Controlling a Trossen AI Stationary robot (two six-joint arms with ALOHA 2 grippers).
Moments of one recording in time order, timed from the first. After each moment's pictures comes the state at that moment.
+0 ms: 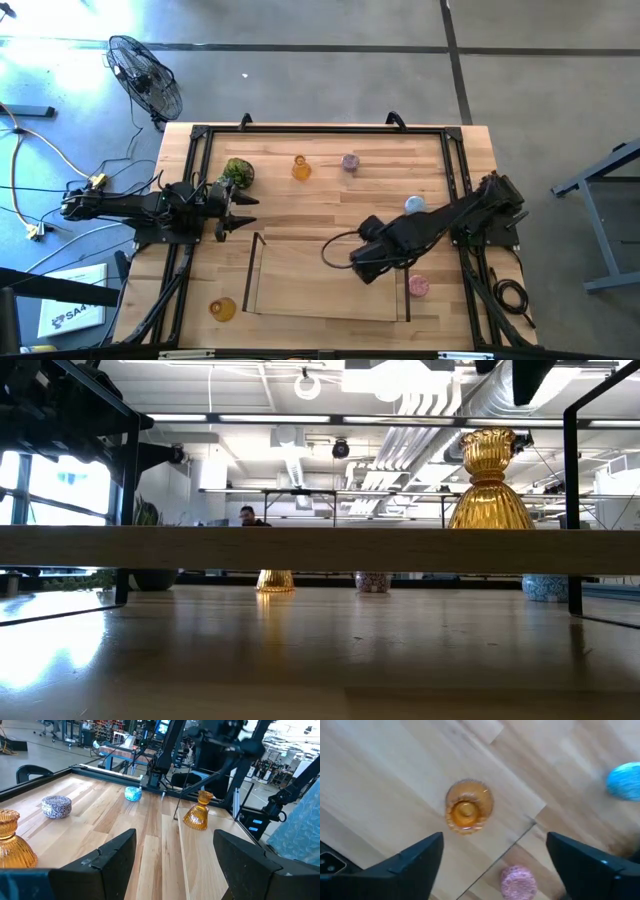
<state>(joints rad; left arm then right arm) -0.01 0.21 0.06 0.15 0.02 -0.24 0.43 1.78 1.77 -1.49 0.17 1.29</state>
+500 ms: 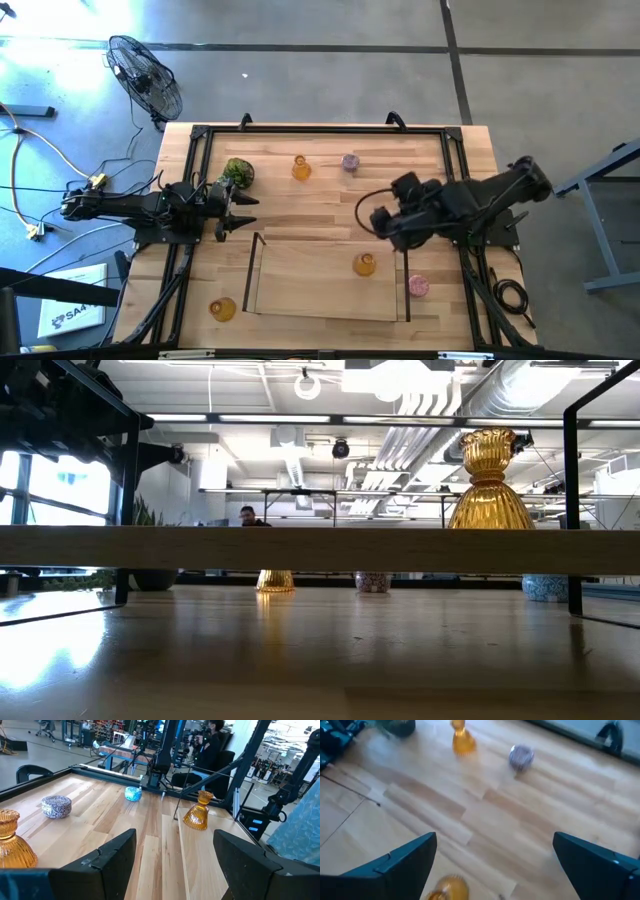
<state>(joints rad) -0.01 0.21 0.06 0.15 0.02 -0.24 0.40 1.54 1.77 -1.57 0.63 1.37</state>
